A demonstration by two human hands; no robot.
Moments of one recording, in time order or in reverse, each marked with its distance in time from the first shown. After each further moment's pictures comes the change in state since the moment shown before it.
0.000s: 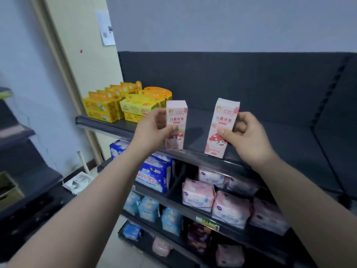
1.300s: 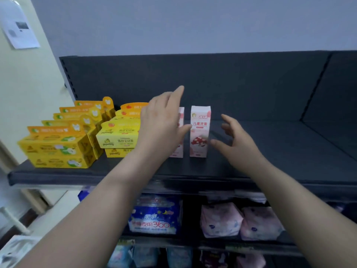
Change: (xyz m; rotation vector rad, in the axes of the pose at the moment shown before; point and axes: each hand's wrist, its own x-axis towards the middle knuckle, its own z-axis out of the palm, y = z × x) left_hand 0.144 -0.046 -0.034 0.542 -0.061 0.676; right_hand 0.077 0.024 0.116 -0.486 0.261 0.093
